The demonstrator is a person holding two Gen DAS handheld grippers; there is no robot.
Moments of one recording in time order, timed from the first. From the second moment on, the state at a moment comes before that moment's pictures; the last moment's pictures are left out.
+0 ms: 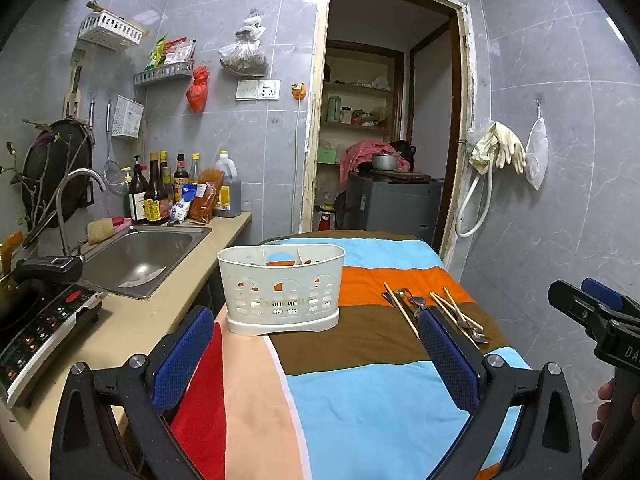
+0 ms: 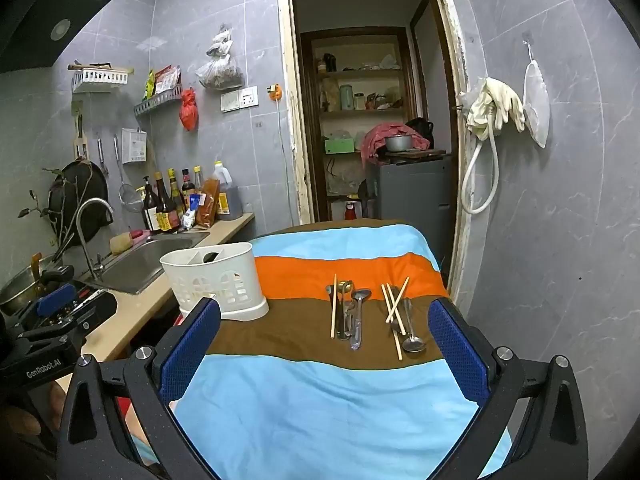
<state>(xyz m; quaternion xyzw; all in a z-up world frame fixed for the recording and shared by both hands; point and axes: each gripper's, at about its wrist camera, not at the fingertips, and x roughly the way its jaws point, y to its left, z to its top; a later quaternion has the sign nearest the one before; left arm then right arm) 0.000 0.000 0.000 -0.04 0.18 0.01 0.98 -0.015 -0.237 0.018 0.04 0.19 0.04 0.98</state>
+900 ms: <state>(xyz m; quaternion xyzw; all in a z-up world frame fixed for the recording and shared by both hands) 0.000 0.000 0.000 -0.04 0.18 0.01 0.98 -0.009 -0.238 0.016 0.04 0.19 0.04 0.98</state>
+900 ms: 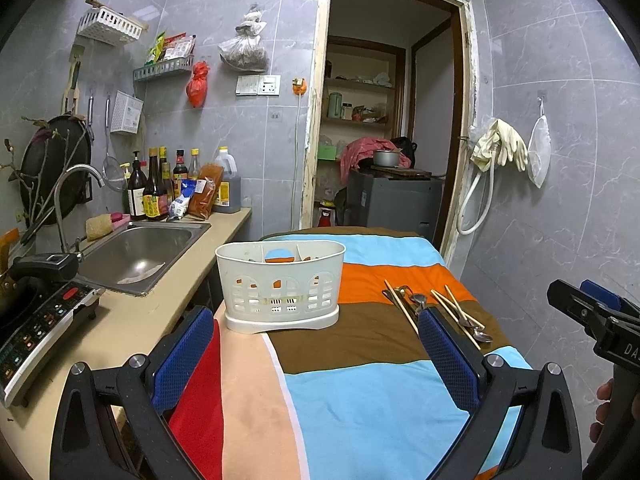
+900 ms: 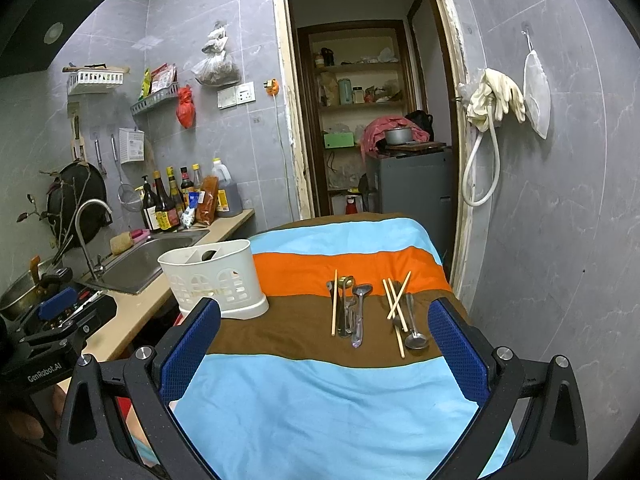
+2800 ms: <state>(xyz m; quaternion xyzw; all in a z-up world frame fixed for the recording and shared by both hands) 0.014 0.000 -0.012 -0.04 0.20 -0.01 0.98 0.000 -0.231 0.005 0.07 0.21 0.03 0.97</state>
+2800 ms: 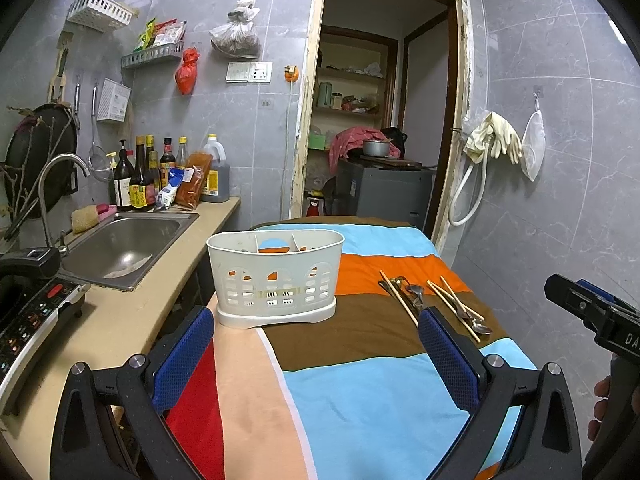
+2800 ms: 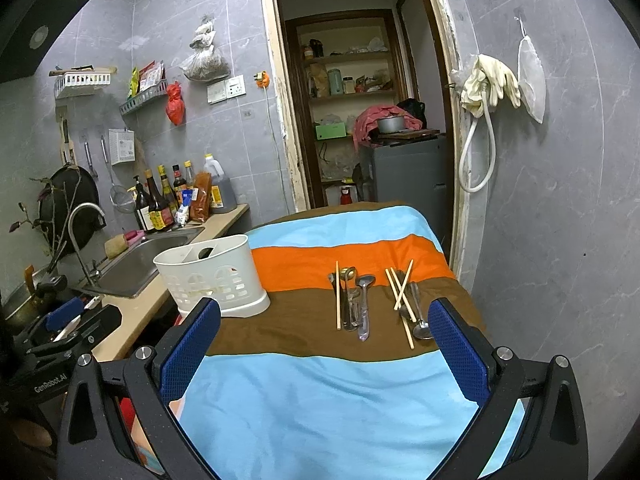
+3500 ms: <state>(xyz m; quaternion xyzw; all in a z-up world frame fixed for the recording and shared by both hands) 0.078 -0.036 0.020 -0.04 0.18 -0.05 0.98 0.035 -0.273 0.053 0.06 0.16 0.00 0.99</state>
